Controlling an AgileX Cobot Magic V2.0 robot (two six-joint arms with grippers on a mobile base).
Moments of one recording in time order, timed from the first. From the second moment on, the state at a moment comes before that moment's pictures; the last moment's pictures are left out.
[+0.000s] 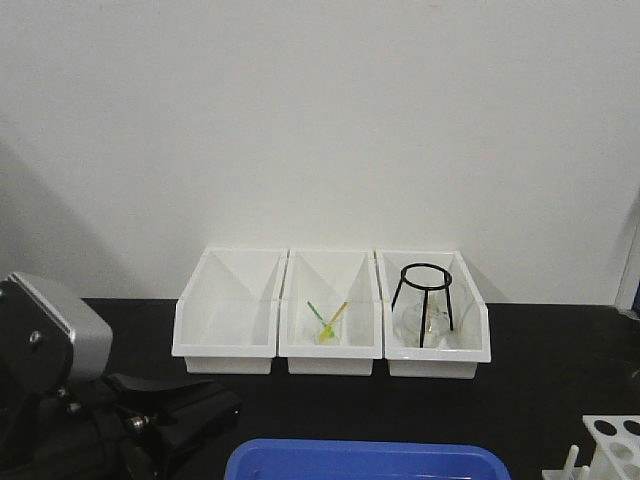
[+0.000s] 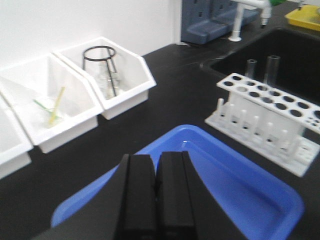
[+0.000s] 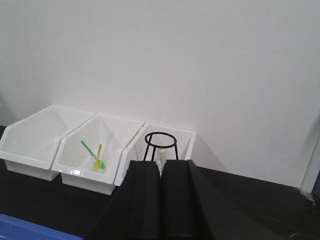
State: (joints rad) left arm -0.72 1.01 -0.80 0.12 0.18 -0.14; right arm -0.26 0.60 -0.57 -1.77 -0.48 1.66
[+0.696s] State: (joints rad) left arm -0.20 0.35 -0.30 0.38 0.13 -0.41; right arm -0.26 0.60 -0.57 -1.77 -0.48 1.66
